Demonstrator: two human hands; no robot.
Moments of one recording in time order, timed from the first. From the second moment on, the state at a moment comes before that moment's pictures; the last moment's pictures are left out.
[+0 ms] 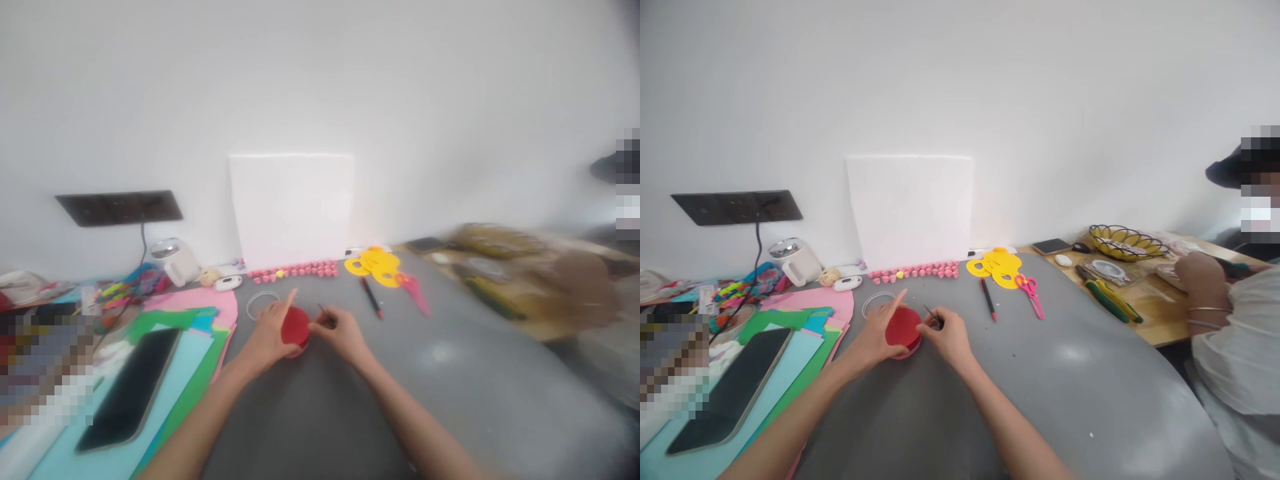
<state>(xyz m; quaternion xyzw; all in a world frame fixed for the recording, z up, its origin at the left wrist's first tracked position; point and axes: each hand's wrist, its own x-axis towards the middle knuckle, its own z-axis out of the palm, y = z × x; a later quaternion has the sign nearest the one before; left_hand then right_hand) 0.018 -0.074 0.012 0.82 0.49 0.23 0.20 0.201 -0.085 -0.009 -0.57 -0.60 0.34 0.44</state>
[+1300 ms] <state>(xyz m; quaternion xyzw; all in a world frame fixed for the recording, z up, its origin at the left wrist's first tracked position) 0.010 -0.015 0.033 0.43 0.45 0.60 0.50 0.195 -0.013 0.026 -0.30 -0.39 0.60 0.63</state>
